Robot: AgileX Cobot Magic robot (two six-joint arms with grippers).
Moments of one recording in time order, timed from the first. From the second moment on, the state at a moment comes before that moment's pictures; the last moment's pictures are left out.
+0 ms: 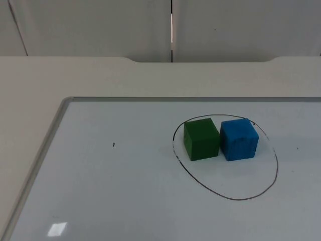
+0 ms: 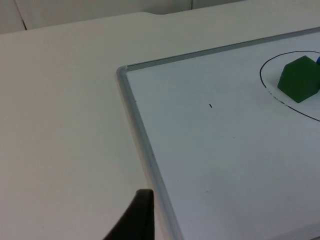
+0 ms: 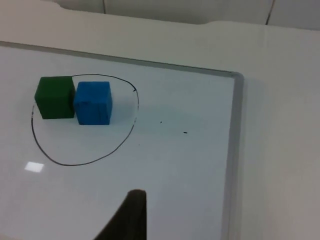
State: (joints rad) right arm 0.10 0.00 -0.52 0.01 1.08 -0.04; left arm -0.36 0.00 -0.50 0.02 1.08 -0.06
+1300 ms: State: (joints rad) right arm 0.09 0.00 -0.52 0.01 1.08 -0.04; left arm -0.36 0.00 -0.50 0.02 1.08 -0.06
